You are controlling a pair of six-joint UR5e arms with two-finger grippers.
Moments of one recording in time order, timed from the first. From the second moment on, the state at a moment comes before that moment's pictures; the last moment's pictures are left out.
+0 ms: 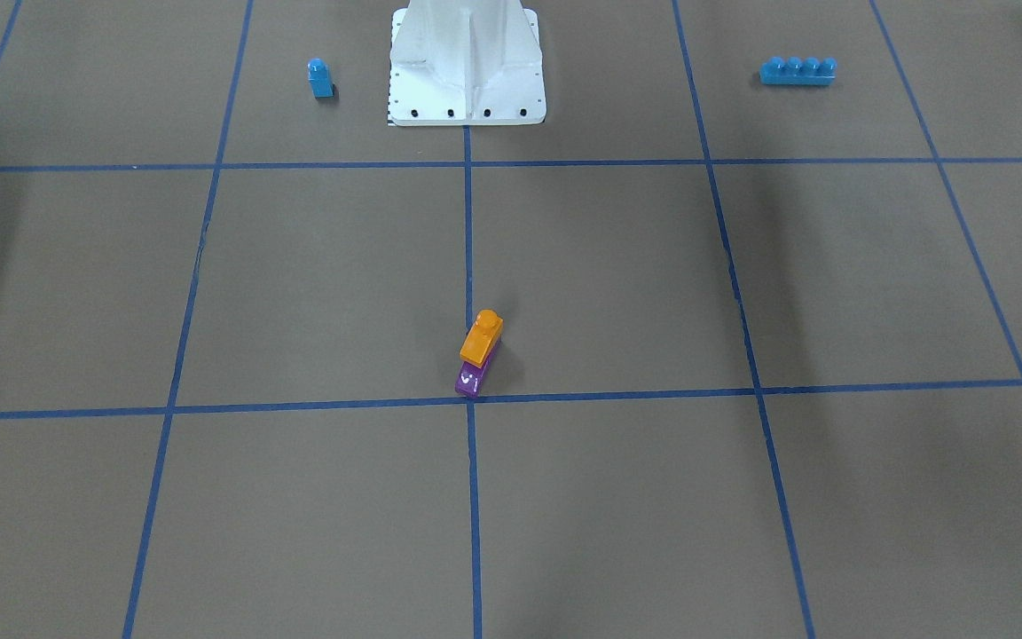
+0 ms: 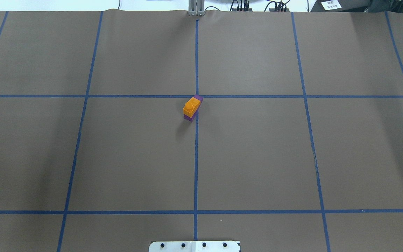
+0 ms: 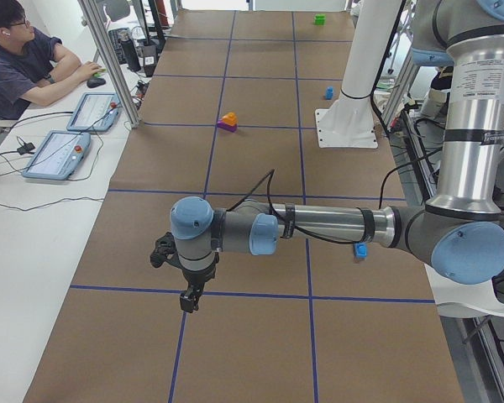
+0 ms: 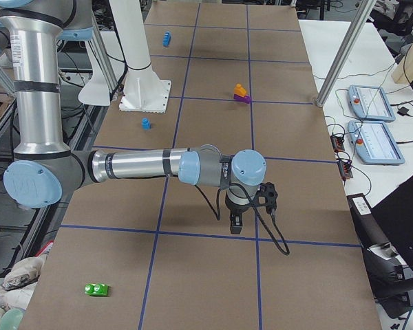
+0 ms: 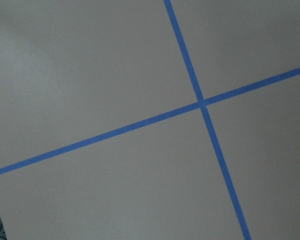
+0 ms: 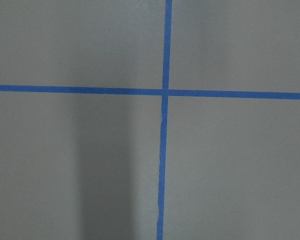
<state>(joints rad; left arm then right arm) -1.61 -1.60 -1.57 -1.59 -2.25 0.32 1.61 -1.56 1.68 -1.76 2.38 -0.09</state>
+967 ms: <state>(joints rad) -1.61 -1.60 -1.57 -1.59 -2.25 0.32 1.61 -1.56 1.70 -1.76 2.38 -0.09</state>
